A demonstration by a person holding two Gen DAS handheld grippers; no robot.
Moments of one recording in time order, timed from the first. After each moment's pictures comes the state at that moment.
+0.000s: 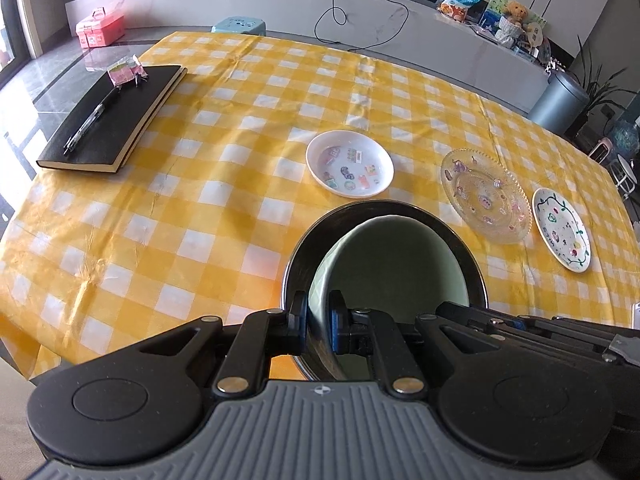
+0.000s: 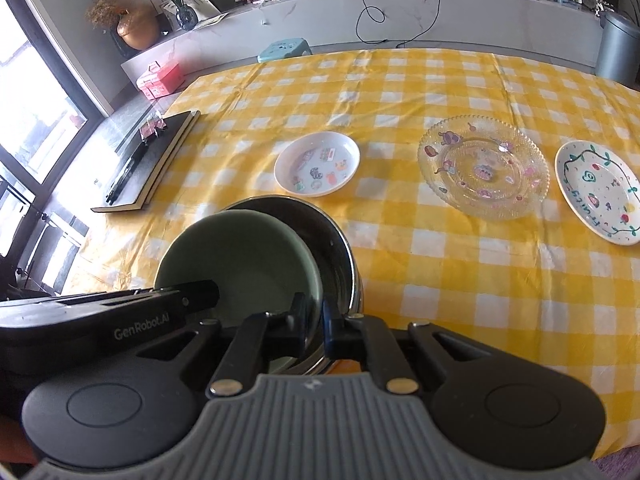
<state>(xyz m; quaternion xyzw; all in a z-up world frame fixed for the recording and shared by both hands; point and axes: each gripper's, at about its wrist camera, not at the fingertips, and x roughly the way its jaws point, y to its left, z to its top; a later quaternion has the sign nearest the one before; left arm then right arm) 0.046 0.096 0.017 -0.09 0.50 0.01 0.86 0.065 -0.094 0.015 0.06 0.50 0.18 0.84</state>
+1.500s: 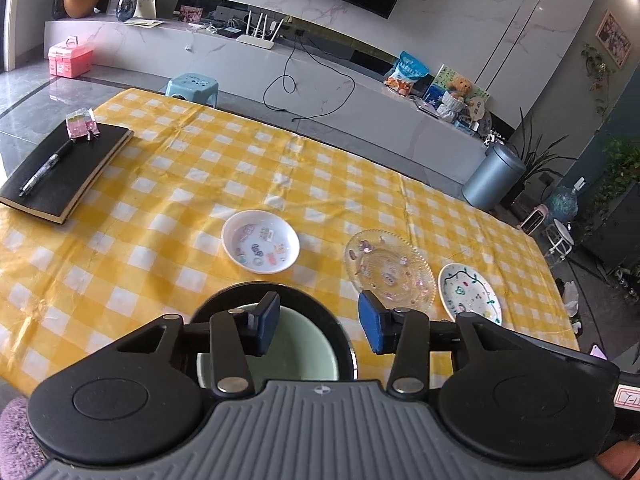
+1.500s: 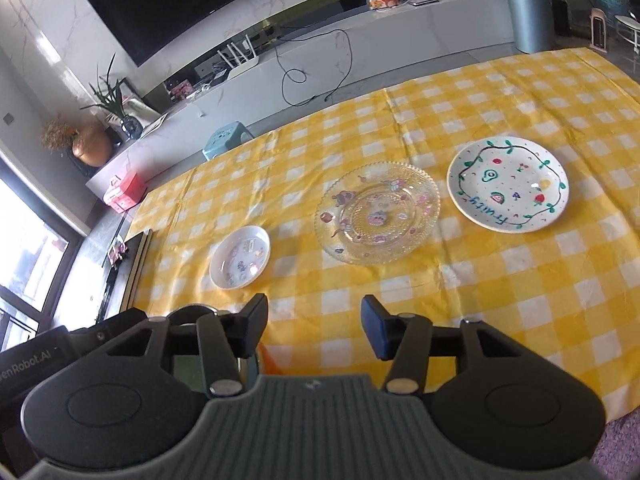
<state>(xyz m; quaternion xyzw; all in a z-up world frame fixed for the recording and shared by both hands) 0.042 0.069 0.064 -0.18 0.39 -0.06 0.90 0.067 -0.200 0.037 0.21 0.44 0.08 0.87</state>
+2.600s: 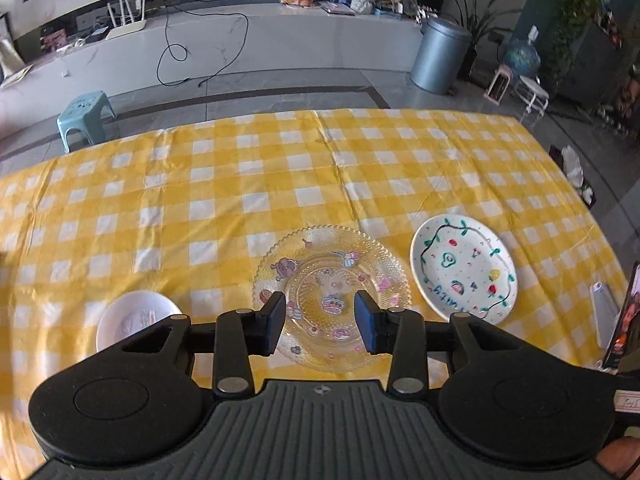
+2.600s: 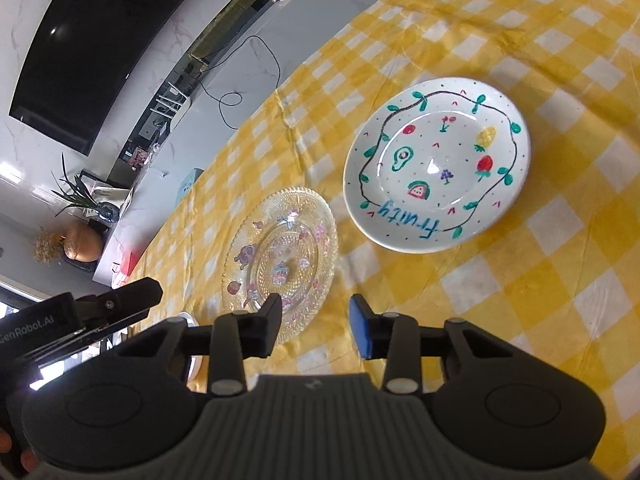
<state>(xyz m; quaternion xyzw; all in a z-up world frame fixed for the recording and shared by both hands) 0.193 -0.056 0.035 0.04 0.48 -0.17 0.86 0.142 -0.300 -0.052 0.38 0.44 0.03 0.81</state>
